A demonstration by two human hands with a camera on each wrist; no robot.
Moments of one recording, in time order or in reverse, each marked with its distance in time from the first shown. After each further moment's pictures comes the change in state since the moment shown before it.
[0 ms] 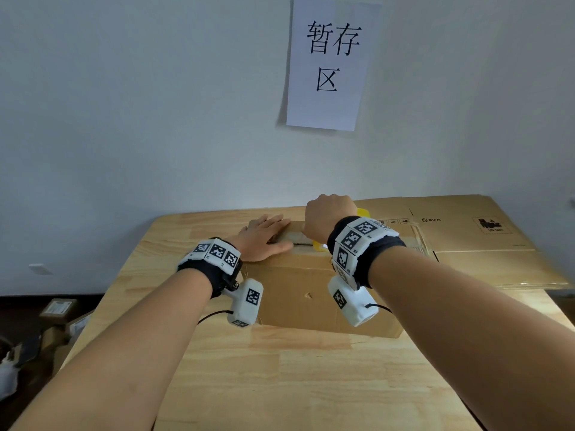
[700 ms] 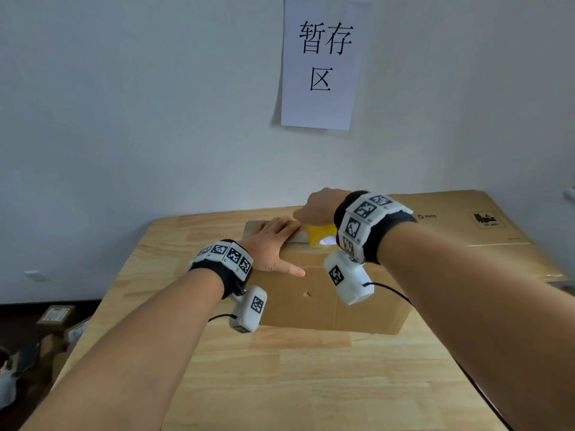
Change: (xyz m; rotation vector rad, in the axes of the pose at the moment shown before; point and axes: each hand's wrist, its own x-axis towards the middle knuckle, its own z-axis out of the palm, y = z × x) left_hand 0.004 0.017 0.012 0.111 0.059 0.205; right_hand 0.001 0.015 -0.021 0.203 -0.200 -0.028
